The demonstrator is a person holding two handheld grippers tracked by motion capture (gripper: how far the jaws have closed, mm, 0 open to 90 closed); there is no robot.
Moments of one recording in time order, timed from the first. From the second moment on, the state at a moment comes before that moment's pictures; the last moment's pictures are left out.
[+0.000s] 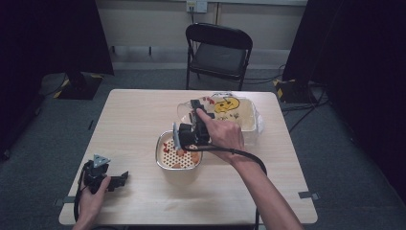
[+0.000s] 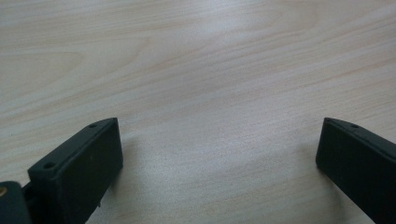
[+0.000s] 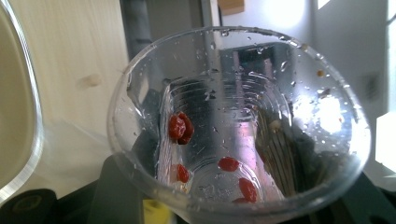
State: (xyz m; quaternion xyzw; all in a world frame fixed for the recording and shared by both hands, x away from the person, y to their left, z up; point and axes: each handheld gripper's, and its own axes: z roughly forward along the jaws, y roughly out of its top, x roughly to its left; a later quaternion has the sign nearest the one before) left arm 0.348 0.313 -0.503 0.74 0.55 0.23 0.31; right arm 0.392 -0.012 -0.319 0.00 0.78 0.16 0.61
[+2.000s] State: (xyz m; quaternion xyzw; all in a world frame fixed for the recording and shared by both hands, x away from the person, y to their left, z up) left arm 0.348 0.313 -0.503 0.74 0.55 0.23 0.31; right arm 0.346 -0.163 -0.380 0.35 0.74 0.53 0.24
